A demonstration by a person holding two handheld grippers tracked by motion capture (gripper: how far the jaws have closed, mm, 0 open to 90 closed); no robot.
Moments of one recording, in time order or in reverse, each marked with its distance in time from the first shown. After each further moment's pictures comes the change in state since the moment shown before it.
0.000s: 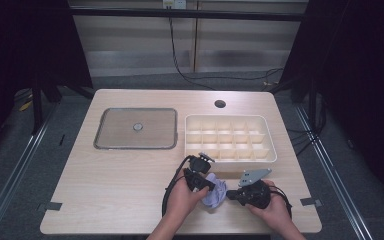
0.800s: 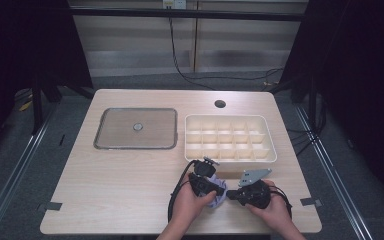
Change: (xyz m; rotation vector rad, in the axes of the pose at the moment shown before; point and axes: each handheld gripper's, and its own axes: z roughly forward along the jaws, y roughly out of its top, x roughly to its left) left arm -0.011 -0.002 0.003 -0.052 -0.091 -0.032; right arm 0.000 0.000 0.000 0.002 -0.008 -0.003
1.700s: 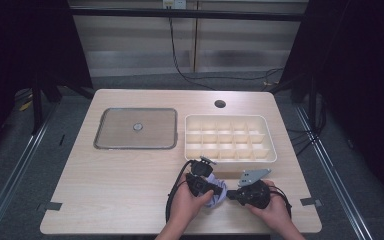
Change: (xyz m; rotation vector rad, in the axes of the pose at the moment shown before) left arm 0.003 -0.003 -0.005 -0.013 -0.019 -0.029; right arm 0.001 0.000 0.000 0.001 0.006 0.004
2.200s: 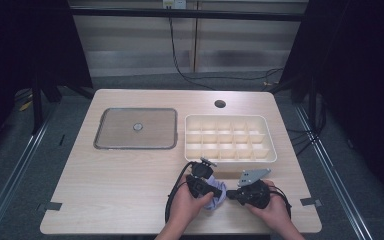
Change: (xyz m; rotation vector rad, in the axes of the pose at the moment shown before) left arm 0.000 -0.004 0.004 0.038 -0.014 0.007; right arm 0.000 0.001 0.000 -0.001 -0.009 -0.001
